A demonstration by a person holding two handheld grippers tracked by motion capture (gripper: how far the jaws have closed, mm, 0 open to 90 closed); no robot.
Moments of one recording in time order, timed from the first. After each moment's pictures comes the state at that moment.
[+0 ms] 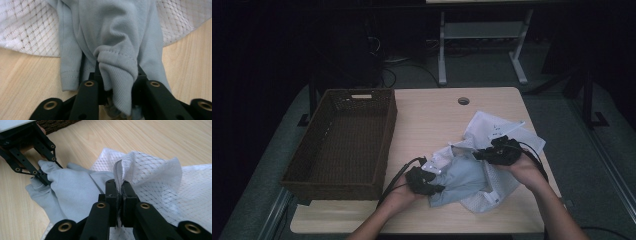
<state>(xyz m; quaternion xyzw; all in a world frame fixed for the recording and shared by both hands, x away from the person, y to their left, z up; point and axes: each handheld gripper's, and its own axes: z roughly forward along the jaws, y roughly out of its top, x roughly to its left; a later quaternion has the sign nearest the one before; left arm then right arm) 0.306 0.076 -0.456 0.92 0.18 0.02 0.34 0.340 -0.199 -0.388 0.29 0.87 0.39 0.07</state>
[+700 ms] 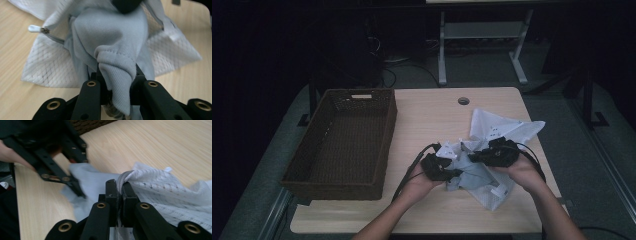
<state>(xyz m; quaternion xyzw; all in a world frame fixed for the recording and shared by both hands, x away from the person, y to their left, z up) 0.326 0.030 -0.422 0.89 0.19 0.05 0.41 0.331 -0.189 -0.379 0.27 0.87 0.41 0.05</state>
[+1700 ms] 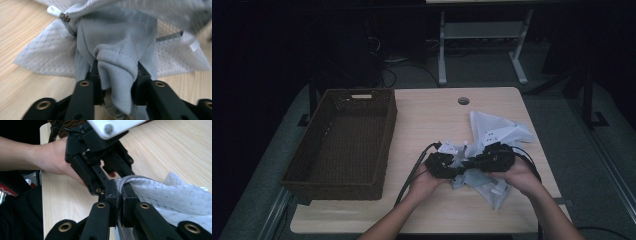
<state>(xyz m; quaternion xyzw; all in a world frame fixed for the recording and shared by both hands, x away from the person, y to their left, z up) 0.339 0.027 -0.446 0.88 0.24 0.02 0.42 0.323 -0.179 -0.381 0.23 0.87 0.44 0.00</state>
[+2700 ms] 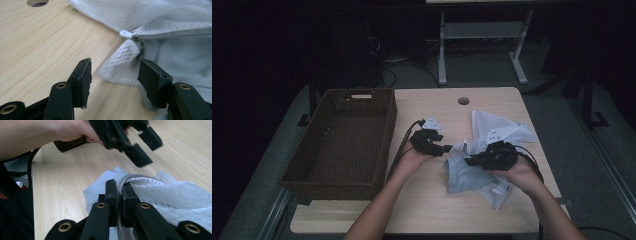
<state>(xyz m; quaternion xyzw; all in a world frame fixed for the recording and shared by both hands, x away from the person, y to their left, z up) 0.404 0.059 -0.426 0.87 0.25 0.08 0.41 0.325 -0.184 -0.380 0.24 0.87 0.43 0.02</state>
